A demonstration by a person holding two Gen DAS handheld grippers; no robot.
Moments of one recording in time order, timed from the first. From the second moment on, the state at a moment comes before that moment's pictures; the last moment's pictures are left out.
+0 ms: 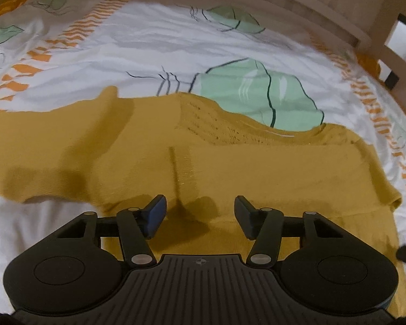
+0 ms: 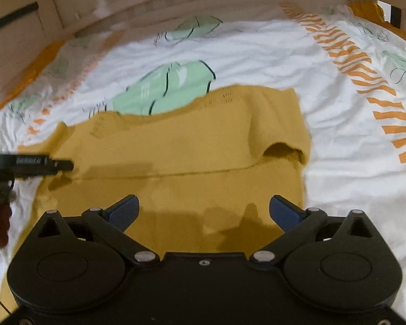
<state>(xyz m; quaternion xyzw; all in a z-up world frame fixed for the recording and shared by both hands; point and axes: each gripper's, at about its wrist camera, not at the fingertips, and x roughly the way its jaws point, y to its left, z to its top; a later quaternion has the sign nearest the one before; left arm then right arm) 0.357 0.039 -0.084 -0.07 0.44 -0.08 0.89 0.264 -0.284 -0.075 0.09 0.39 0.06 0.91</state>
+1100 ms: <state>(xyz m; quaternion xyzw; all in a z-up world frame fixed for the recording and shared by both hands) 0.389 0.038 -0.085 0.01 0.43 -0.03 0.90 0.269 -0.274 -0.096 0.12 0.45 0.08 0.88</state>
